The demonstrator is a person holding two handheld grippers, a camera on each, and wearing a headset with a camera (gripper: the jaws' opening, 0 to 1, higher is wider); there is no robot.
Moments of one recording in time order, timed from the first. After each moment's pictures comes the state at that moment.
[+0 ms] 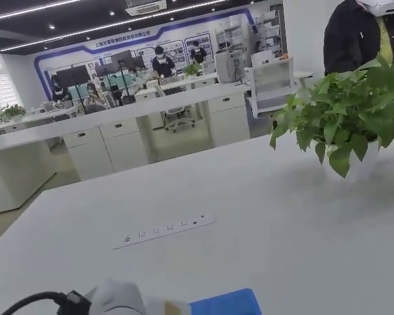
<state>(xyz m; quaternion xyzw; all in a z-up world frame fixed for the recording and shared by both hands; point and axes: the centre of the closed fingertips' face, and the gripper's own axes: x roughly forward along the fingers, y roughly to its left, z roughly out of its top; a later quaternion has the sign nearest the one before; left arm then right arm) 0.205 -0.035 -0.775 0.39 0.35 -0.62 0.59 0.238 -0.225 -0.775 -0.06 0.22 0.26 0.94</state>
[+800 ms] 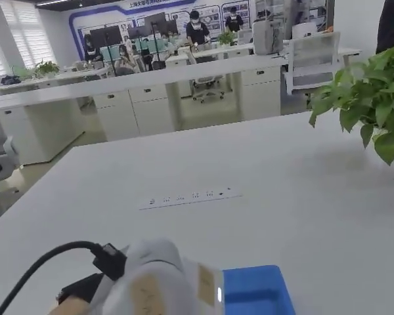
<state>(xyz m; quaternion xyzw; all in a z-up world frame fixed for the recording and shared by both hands) 0.202 -0.030 -0.778 0.36 0.36 -0.62 0.60 0.225 -0.149 -0.765 -0.08 0.23 0.39 0.89</state>
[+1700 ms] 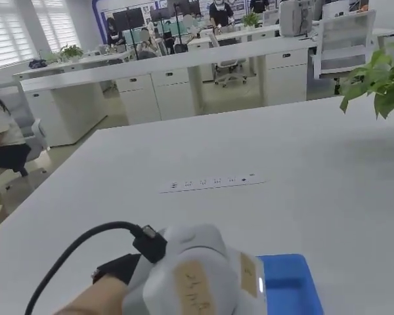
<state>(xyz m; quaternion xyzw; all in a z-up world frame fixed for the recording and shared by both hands) 0.204 -0.034 -0.779 0.37 0.36 -0.62 0.59 0.204 -0.025 -0.819 -0.19 0.24 0.62 0.73</state>
